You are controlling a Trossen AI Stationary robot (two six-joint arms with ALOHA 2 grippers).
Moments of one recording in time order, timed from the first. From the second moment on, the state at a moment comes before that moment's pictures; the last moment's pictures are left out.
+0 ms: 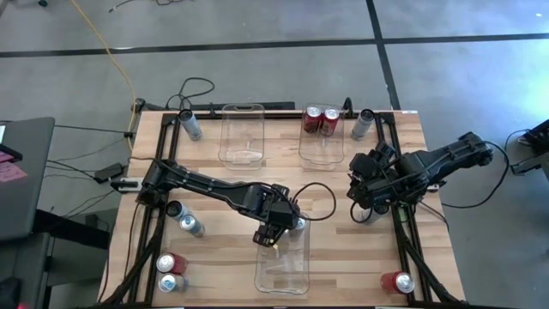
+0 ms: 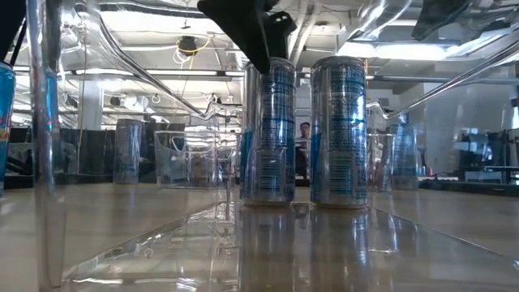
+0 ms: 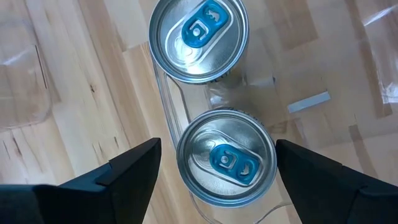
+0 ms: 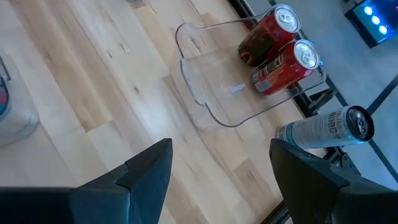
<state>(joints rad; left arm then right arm) -0.26 2.04 1.93 -1.08 -0.19 0.14 0.39 1.24 1.36 -1.53 0.70 0.83</state>
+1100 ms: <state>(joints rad) -0.26 1.68 1.94 -1.16 -0.44 0.04 0.61 1.24 1.36 -1.56 0.42 1.05</state>
